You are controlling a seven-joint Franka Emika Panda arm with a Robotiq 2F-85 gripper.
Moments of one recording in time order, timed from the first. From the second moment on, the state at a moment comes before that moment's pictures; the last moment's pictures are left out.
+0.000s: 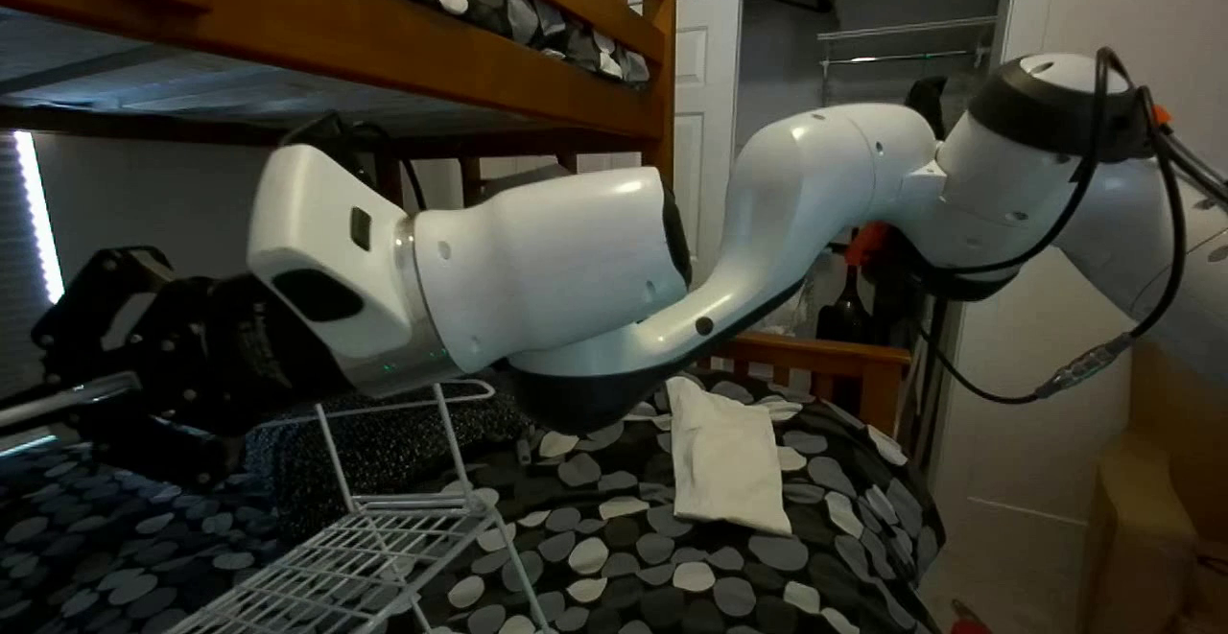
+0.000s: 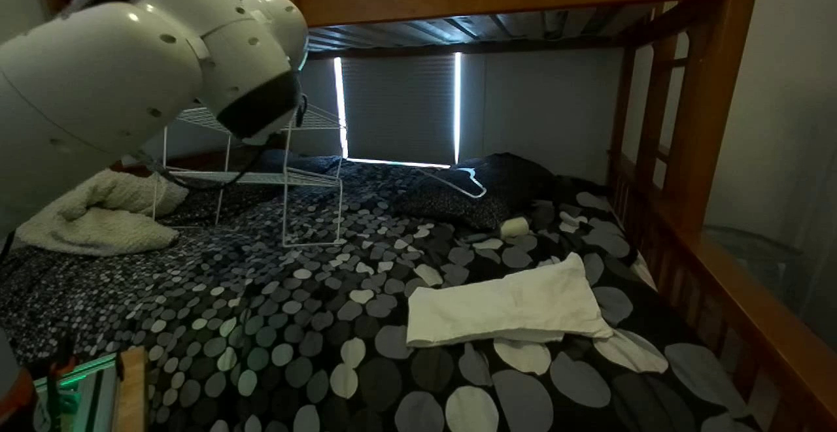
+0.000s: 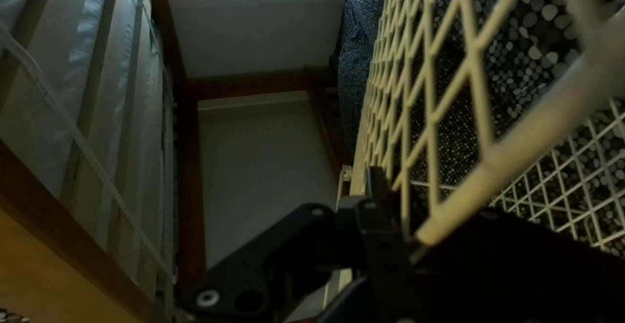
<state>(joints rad) -0.27 1.01 1.48 -1.82 -2.51 2.85 -0.01</state>
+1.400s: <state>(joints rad) -0.32 1.41 1.46 -1.76 -2.51 3.23 -0.65</state>
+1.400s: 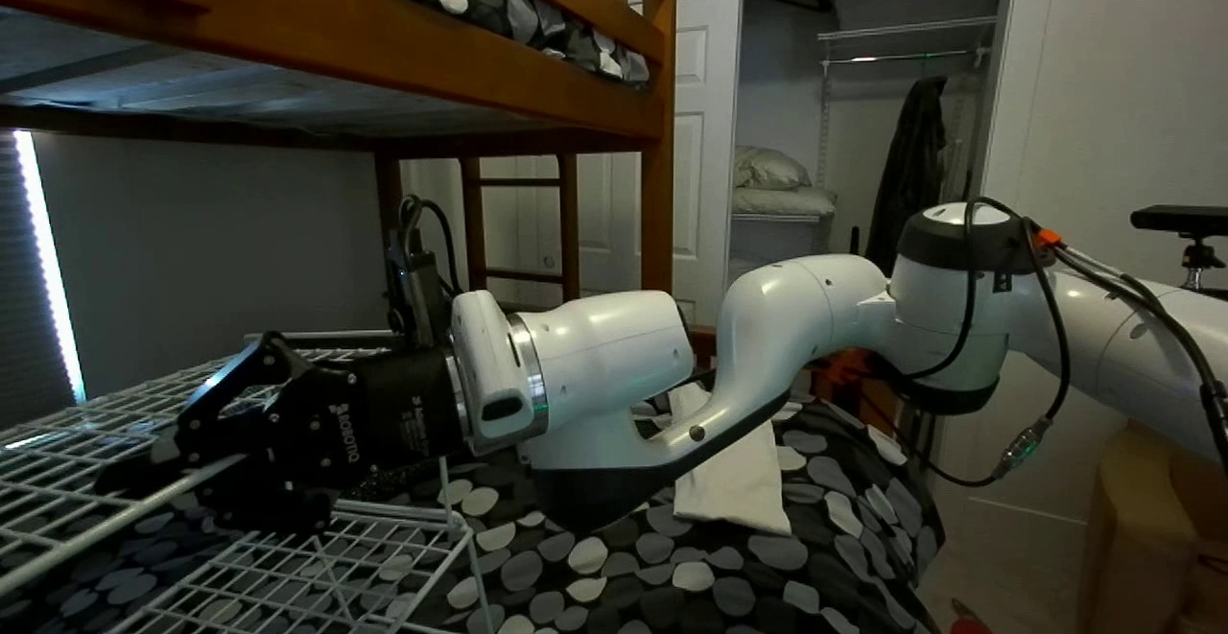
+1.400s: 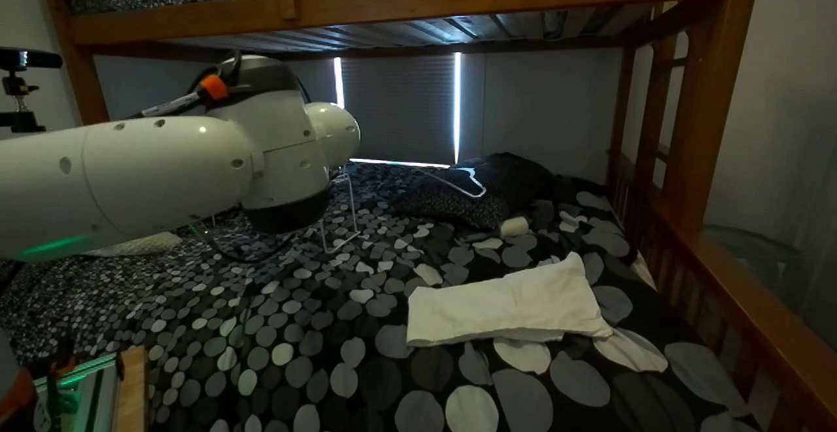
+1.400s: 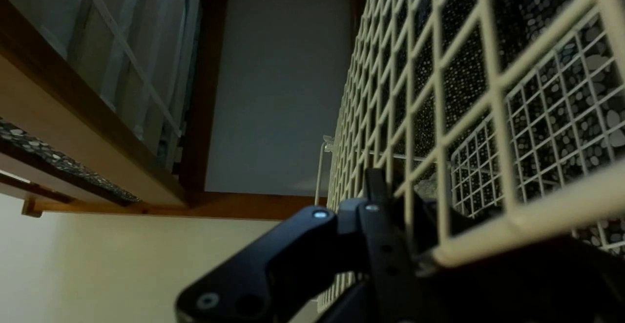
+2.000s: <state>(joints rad) -0.33 1.49 1.44 -1.74 -2.51 3.29 -0.79</state>
